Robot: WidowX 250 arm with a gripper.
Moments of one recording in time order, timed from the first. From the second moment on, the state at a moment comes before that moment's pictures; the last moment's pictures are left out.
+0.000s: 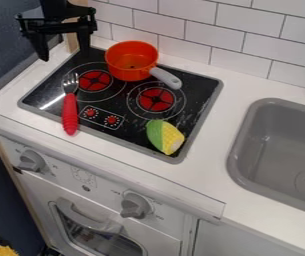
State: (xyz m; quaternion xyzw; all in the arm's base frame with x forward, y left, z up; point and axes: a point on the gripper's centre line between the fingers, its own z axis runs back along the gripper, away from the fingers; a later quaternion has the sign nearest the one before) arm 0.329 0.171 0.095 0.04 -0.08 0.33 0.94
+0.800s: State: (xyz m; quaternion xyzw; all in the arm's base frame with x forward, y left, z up) arm 0.296 0.155 0.048 0.03 0.00 0.28 0.96
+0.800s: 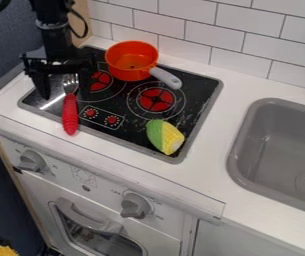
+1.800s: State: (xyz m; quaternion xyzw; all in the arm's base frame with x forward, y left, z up) arm 0.305 0.159 0.020 0.06 -0.02 0.30 0.95
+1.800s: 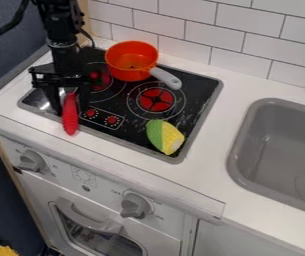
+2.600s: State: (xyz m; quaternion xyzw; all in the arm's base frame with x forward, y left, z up) arm 0.292 0.149 0.024 -0.01 0.01 0.34 0.94
